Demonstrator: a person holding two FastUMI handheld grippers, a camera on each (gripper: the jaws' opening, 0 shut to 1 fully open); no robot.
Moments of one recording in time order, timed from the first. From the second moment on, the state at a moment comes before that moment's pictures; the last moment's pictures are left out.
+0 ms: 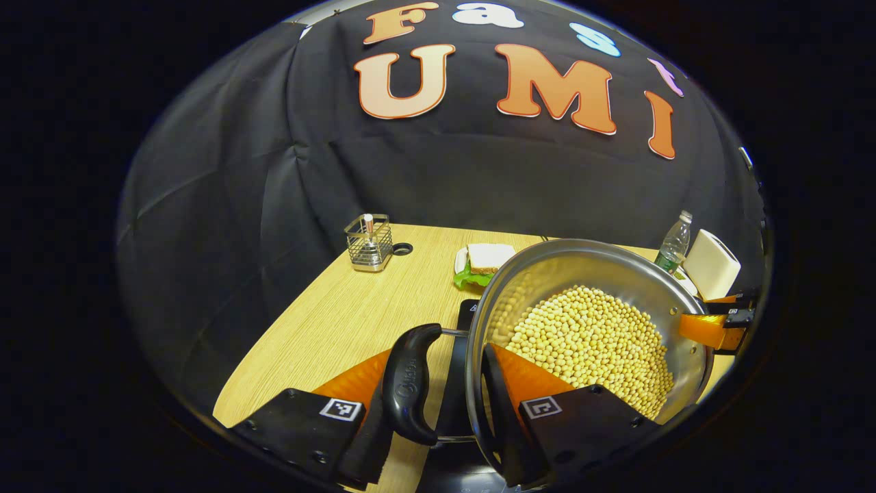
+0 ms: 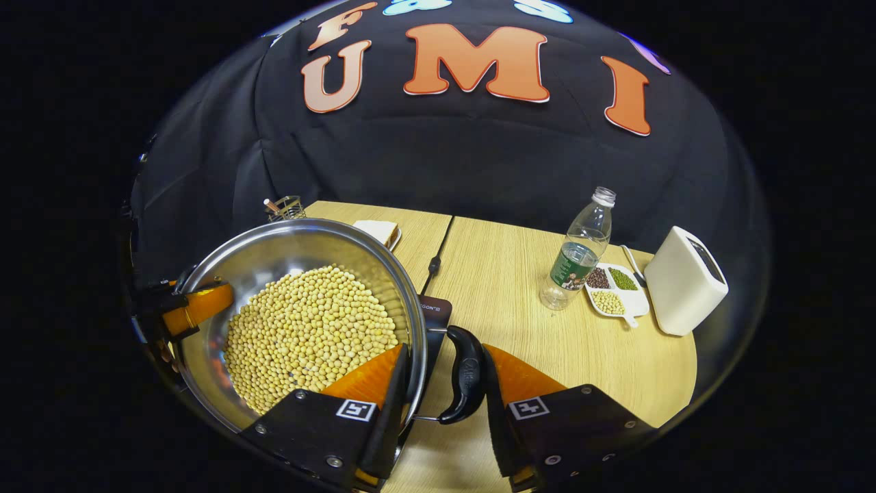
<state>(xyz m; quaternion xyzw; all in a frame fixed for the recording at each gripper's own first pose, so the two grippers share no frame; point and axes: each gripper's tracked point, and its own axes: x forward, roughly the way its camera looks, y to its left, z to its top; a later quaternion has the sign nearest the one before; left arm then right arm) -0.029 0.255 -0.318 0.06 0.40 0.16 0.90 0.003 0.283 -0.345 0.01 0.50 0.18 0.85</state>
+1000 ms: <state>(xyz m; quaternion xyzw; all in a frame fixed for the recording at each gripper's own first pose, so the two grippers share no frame) -0.016 0.274 -0.365 0.06 0.44 0.13 0.89 0.008 0.277 -0.317 0.02 0.51 0.17 0.84</state>
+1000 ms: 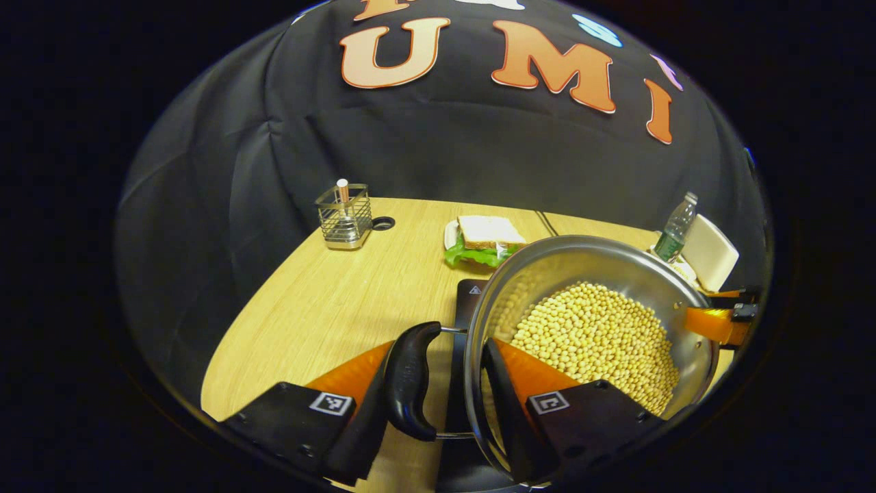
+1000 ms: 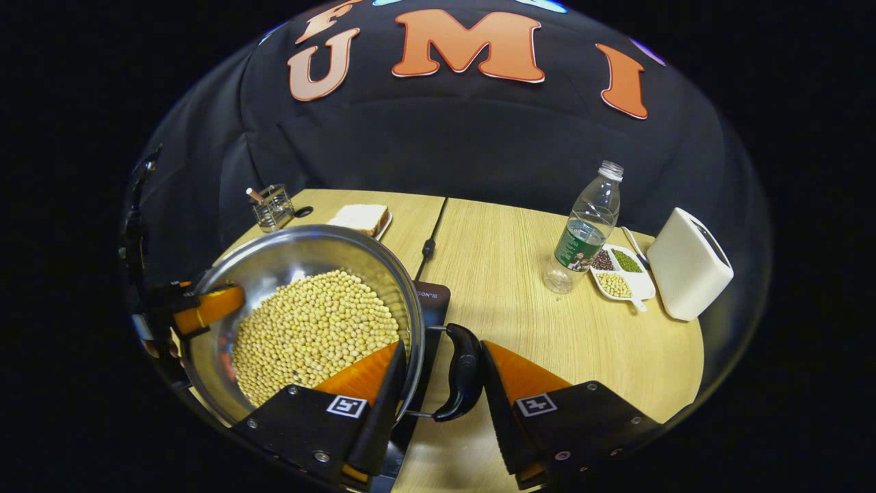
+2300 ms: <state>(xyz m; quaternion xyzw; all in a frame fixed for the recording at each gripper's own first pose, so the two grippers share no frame) 0.047 0.064 -0.085 0.15 0.12 0.08 0.98 0.081 0.072 -0.060 0.04 0.17 0.11 0.98</state>
